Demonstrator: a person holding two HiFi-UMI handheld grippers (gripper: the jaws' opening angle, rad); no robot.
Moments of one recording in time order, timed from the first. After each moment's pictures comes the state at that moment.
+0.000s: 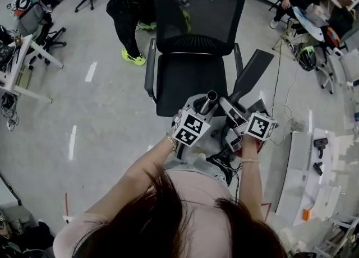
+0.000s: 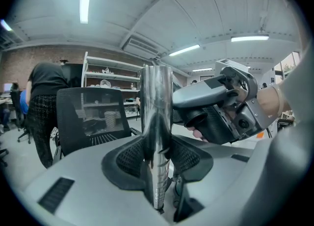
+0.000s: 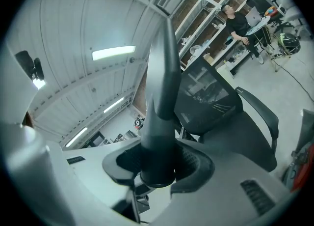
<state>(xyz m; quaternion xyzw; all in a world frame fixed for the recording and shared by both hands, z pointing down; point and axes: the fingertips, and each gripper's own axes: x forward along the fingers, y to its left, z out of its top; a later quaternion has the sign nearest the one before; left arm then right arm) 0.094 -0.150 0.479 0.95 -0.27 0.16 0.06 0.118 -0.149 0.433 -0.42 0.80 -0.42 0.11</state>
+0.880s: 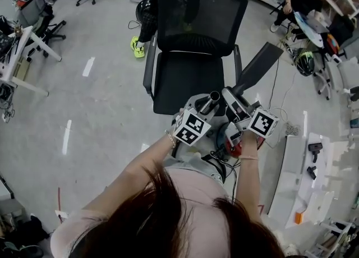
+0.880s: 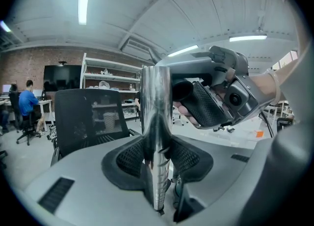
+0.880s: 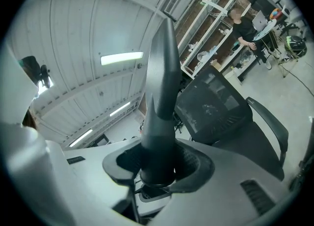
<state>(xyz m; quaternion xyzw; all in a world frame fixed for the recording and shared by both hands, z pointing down) 0.104 -0.143 0.479 0.95 -0.26 0.16 0.06 0.122 -0.164 0.389 -0.42 0.81 -0.39 0.14</state>
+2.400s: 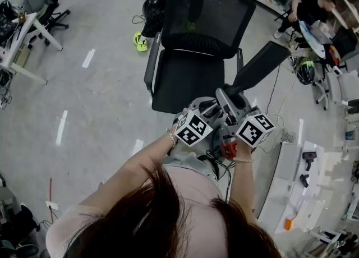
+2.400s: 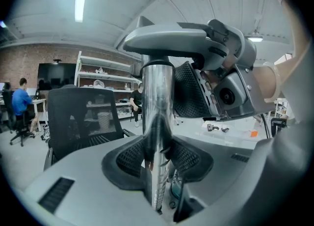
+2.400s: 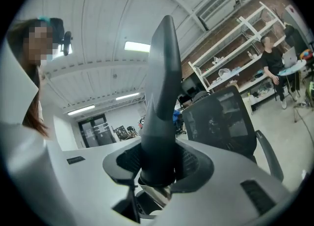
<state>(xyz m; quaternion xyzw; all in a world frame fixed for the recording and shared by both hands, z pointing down) 0.113 -0.135 0.479 0.96 -0.23 0.16 0.06 0.082 -0.167 0.362 -0.43 0.87 -0.24 0.07</state>
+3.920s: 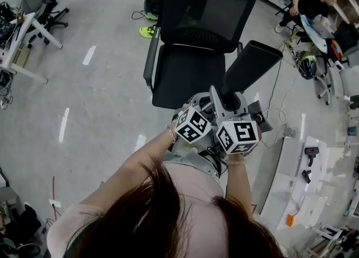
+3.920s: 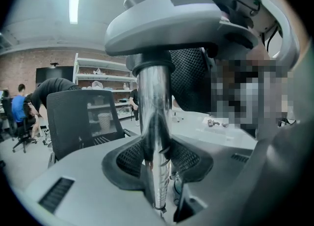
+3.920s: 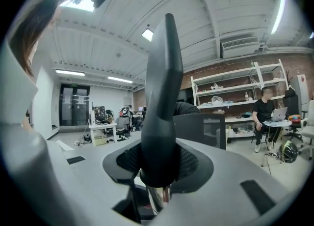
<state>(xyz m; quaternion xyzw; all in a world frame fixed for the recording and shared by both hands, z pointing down) 0.115 -0.134 0.485 0.96 -0.23 0.18 0.04 0.071 -0.159 0.368 -0.55 0.83 -0.07 -0.04</state>
